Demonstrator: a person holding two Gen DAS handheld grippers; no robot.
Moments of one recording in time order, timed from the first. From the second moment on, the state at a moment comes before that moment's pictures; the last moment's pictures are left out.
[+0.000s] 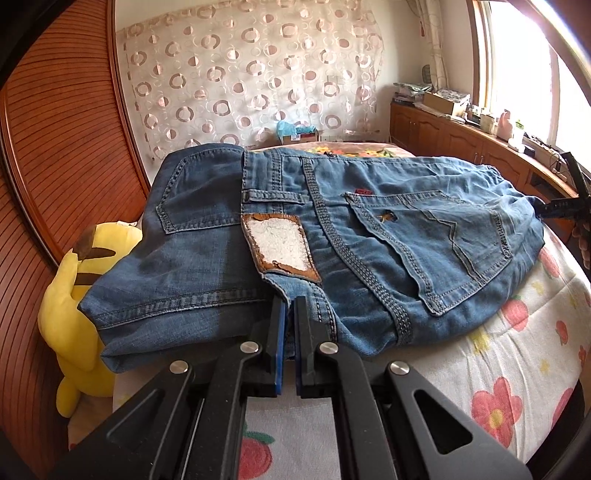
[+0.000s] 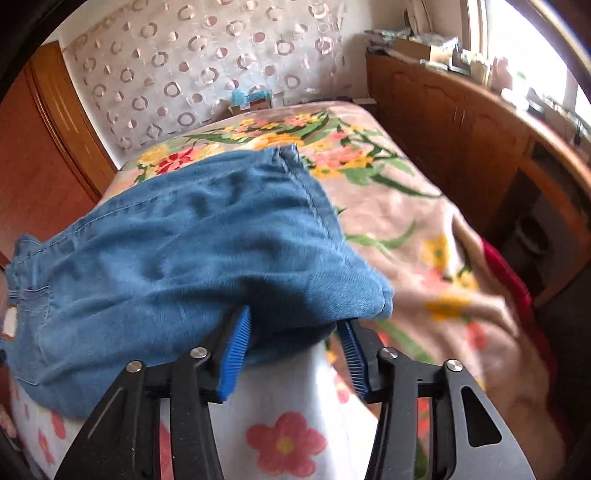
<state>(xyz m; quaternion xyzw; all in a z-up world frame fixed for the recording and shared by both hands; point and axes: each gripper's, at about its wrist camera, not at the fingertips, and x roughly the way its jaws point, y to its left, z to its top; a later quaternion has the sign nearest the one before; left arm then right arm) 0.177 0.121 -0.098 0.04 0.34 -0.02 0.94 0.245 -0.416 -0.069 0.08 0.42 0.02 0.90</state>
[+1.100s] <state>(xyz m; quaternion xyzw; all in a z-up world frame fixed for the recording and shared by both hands) 0.166 0.126 -0.054 0.04 0.28 0.00 0.96 0.211 -0.418 -0.003 0.06 0.30 0.05 0.95</state>
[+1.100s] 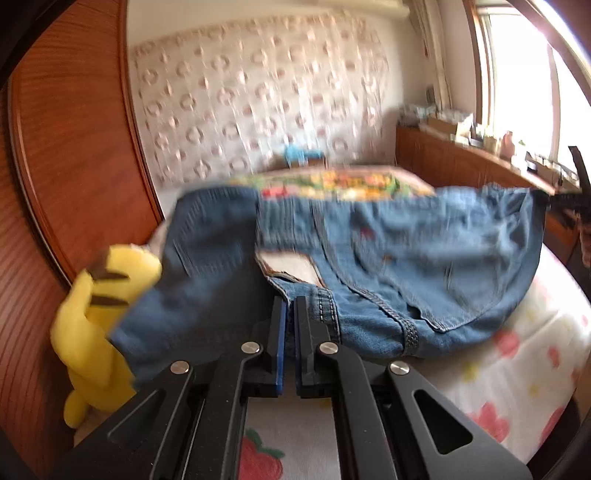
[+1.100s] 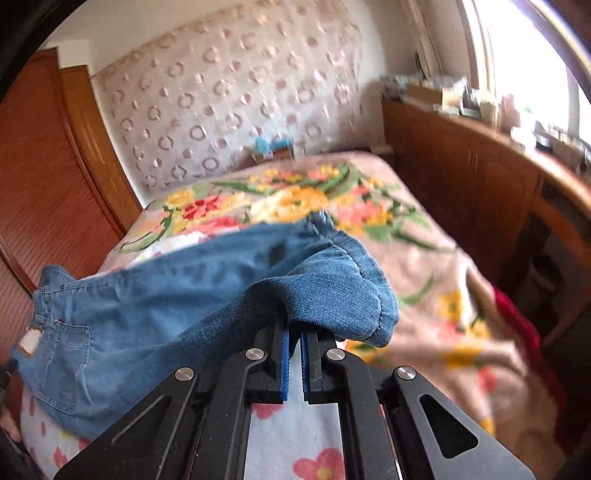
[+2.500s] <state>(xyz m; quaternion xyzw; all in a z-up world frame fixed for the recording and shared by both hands) 0.039 0.152 -0.072 0.00 0.32 -0.01 0.95 0.008 -0.442 -0.102 0.08 0.35 0.09 0.93</state>
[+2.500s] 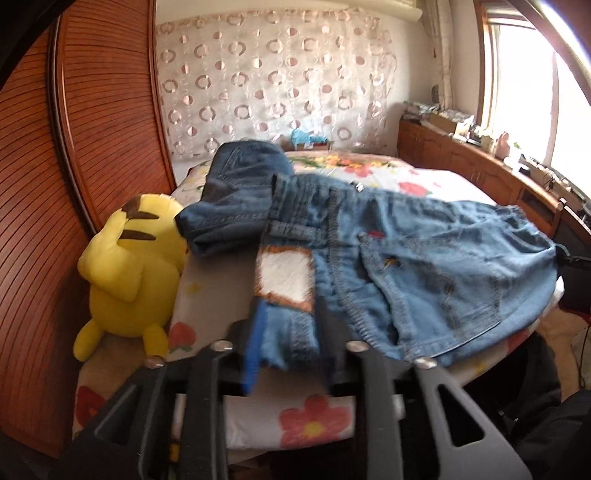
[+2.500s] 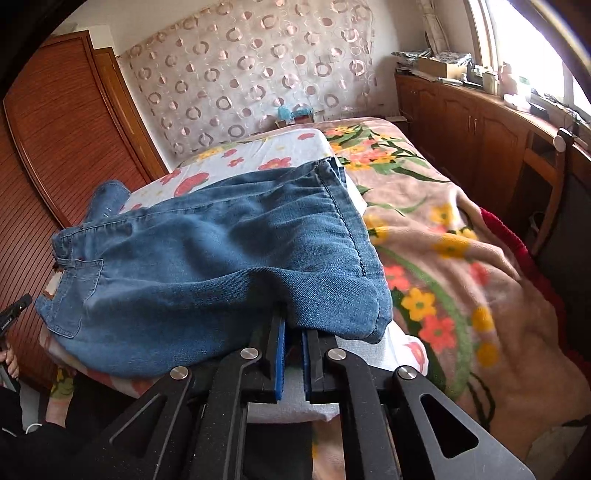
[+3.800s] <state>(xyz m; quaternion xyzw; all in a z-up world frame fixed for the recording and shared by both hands) 0.113 0.045 -0.126 0.00 0.35 -0.10 0.93 0.025 -0.467 -0.101 0.16 0.34 0.07 0.93</state>
